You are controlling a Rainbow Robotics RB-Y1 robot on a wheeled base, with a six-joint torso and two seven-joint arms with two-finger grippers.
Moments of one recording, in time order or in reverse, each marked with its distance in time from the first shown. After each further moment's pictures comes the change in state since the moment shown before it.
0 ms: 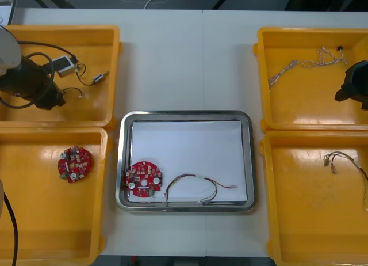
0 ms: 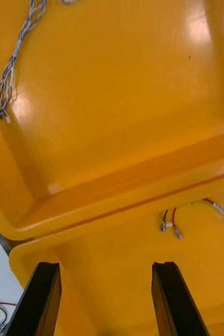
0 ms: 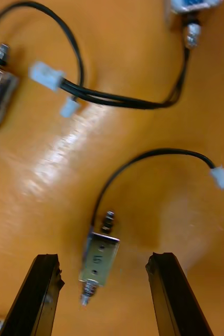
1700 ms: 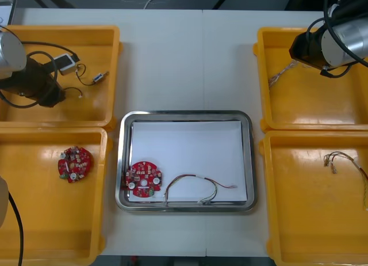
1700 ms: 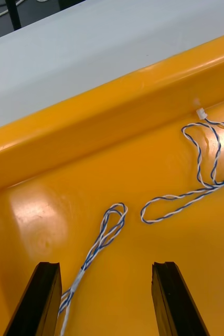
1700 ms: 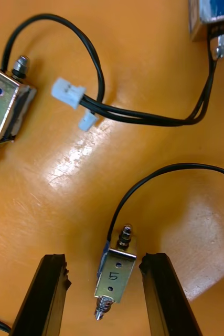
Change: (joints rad) right arm -0.278 0.251 0.286 0.728 0.482 -0.792 0.111; left arm 0.006 -0.022 0.002 0.001 -0.048 -0.083 -0.001
